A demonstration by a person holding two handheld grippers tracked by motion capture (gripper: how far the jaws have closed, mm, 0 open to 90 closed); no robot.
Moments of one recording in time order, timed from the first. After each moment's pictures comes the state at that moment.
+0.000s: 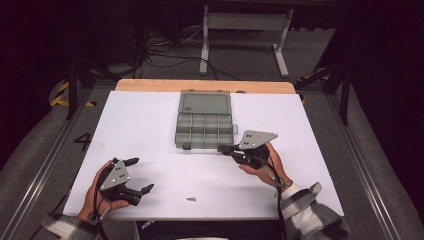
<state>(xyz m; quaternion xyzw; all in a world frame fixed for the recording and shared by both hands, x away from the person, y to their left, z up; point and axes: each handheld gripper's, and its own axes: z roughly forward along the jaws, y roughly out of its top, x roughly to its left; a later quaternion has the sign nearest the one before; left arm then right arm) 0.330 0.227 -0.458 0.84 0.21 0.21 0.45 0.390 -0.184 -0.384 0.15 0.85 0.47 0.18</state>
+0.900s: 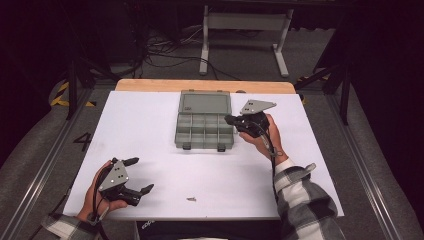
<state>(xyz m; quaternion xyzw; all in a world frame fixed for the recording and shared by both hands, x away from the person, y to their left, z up) 0.328 0.229 -0.456 0.83 0.21 0.21 0.47 0.469 -0.191 -0.368 0.23 0.83 0.45 0.22</state>
